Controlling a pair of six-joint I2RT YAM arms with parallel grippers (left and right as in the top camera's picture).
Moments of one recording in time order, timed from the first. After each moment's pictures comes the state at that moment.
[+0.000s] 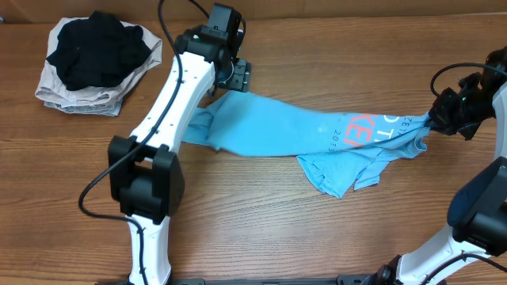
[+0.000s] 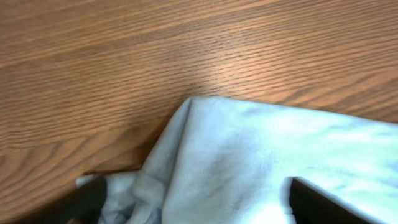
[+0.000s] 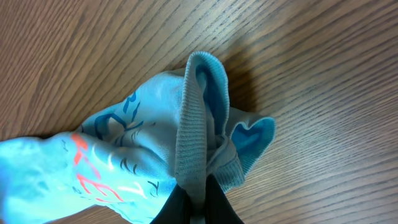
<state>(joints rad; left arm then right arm) -0.33 2.18 2.02 -1.02 -0.03 -0.14 -0.44 1.92 1.68 -1.28 -0.25 0.23</state>
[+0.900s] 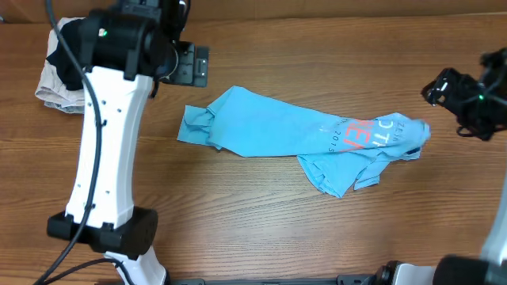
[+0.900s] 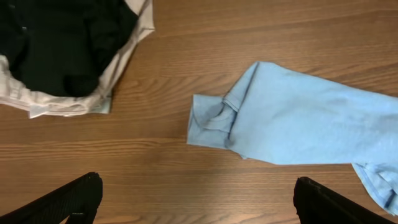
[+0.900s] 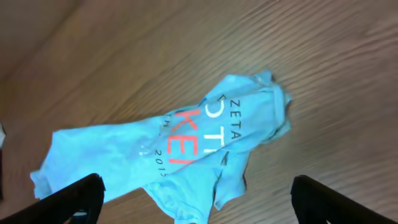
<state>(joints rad) -0.24 1.89 2.40 -1.61 -0.15 -0.16 -0.37 1.51 1.69 -1.30 -0.27 0.23</state>
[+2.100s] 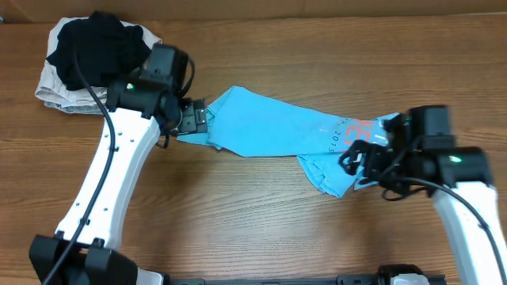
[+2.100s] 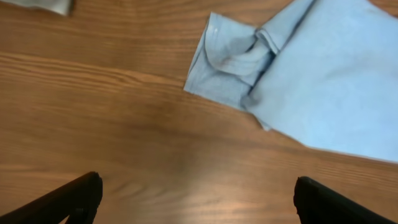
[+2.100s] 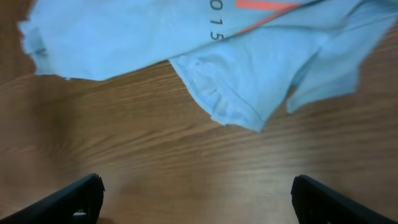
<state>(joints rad) -0.19 1.60 1.48 -1.16 -0.13 -0.36 0.04 1.20 1.05 -1.13 -0.36 0.35</state>
